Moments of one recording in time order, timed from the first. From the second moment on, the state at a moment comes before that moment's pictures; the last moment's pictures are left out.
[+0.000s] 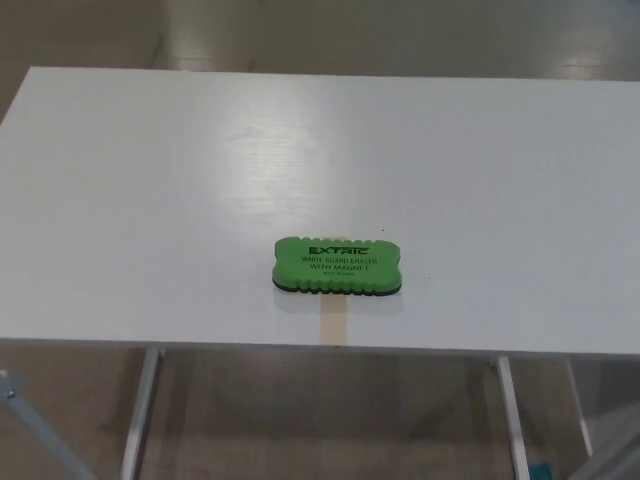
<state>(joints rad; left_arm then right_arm) 0.04 0.38 0.46 0.93 -0.15 -0.21 -0.13 0.06 -0.26 -0.27 0.86 -0.05 -0.29 -0.19</state>
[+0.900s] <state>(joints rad) 0.33 0.36 0.30 0.27 -0.22 -0.20 -0.31 0.15 -0.17 -0.23 0.72 -0.03 -0.41 -0.16</state>
